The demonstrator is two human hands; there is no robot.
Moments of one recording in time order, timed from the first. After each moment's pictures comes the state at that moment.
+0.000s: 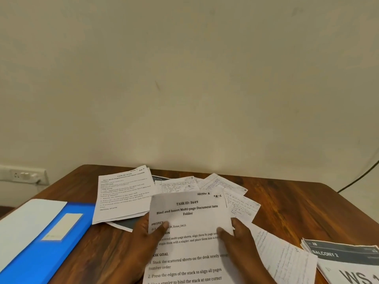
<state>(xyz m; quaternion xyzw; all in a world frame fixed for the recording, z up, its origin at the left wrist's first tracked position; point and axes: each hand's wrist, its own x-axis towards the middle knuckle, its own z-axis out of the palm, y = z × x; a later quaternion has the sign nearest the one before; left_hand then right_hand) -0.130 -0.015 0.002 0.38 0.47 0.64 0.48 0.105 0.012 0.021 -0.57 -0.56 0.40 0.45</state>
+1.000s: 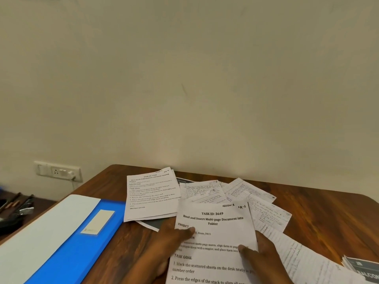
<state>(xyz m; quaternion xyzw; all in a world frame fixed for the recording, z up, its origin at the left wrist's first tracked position) -0.149 -0.022 0.027 0.40 0.55 0.51 0.53 0.092 0.009 0.017 -0.56 -0.57 0.44 0.40</state>
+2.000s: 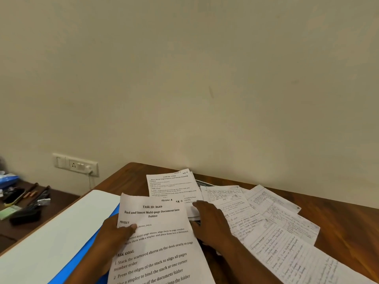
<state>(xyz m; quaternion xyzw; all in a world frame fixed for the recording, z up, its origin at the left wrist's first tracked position) -0.324 -0.076 0.021 0.28 0.71 0.54 0.36 -0.094 0.076 0.012 -0.45 -0.86 0.13 0.18</state>
